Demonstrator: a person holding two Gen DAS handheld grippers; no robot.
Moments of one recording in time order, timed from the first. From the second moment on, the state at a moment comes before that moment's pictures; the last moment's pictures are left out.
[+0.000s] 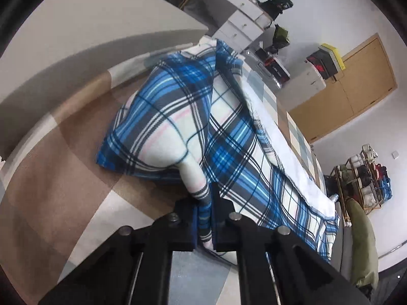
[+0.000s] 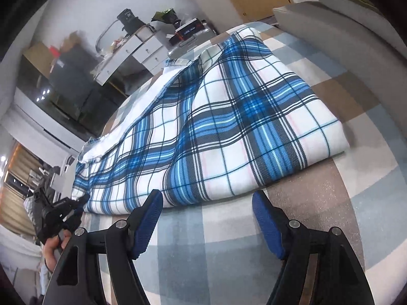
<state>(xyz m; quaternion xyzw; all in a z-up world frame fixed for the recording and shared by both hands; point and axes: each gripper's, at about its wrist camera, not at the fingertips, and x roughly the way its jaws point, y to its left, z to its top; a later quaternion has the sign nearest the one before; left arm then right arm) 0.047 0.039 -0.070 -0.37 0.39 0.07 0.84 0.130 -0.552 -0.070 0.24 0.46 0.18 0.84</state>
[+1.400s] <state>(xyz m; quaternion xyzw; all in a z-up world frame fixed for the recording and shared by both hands) -0.010 0.036 -0.064 -0.33 0.40 0.08 0.85 0.114 -0.600 -0.075 0.27 0.45 0.08 0.85</state>
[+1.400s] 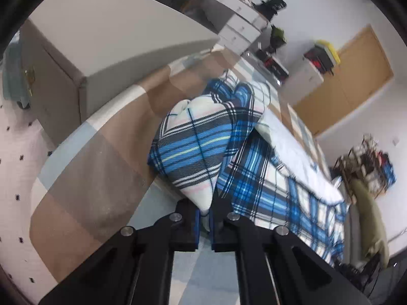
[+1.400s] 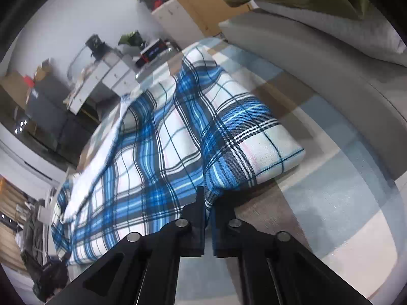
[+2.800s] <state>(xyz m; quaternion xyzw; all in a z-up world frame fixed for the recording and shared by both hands) 0.118 0.057 -0.005 -0.21 0.39 0.03 0.90 0.322 -0.463 -0.032 0.35 0.45 0.20 0.80</state>
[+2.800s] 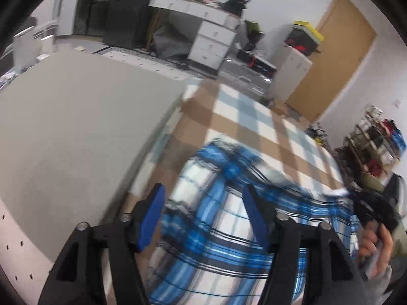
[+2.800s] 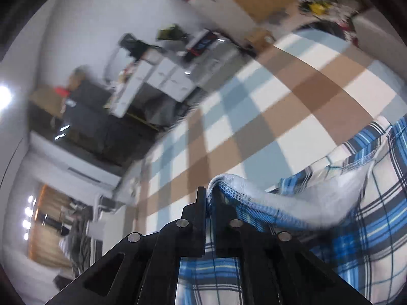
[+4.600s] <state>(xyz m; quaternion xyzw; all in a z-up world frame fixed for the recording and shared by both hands) 0.115 0.045 0.006 -0.09 0.38 0.08 0.92 0.225 -0.549 -0.001 0.10 0.37 0.12 0.92</state>
